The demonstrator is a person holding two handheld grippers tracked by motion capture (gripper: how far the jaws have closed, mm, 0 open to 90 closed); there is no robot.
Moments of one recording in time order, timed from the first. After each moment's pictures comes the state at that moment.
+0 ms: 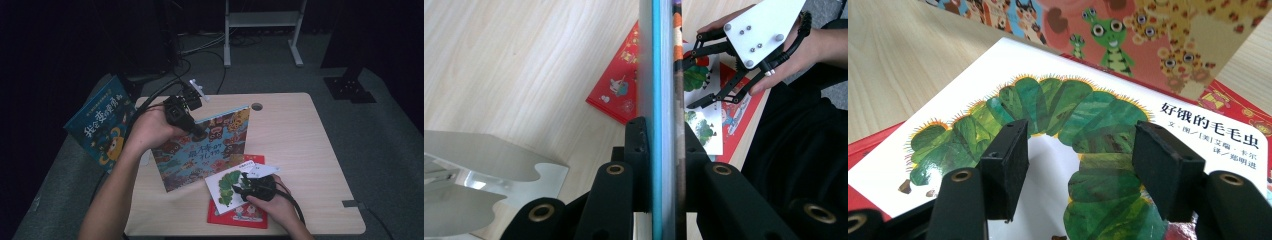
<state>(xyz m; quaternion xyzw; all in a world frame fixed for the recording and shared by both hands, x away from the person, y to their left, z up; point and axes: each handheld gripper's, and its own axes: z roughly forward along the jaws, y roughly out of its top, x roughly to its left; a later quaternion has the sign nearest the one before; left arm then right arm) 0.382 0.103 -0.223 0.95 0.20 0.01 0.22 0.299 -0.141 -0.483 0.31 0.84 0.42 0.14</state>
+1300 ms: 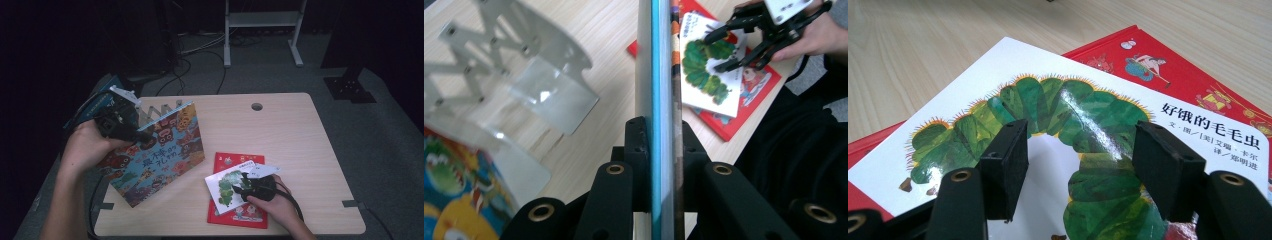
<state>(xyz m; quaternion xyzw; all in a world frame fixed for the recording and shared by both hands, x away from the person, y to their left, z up) 0.338 0.237 -0.213 0.91 0.32 0.04 0.26 0.299 -0.142 -0.484 0.31 0.84 0.43 0.14</state>
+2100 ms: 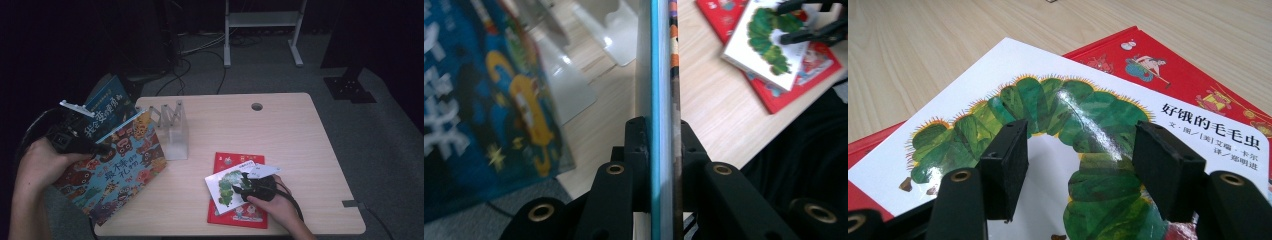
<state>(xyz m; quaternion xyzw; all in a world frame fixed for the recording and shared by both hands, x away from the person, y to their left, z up) 0.317 0.332 -0.232 0.87 0.43 0.06 0.23 0.299 -0.143 -0.485 0.31 0.84 0.43 0.13</state>
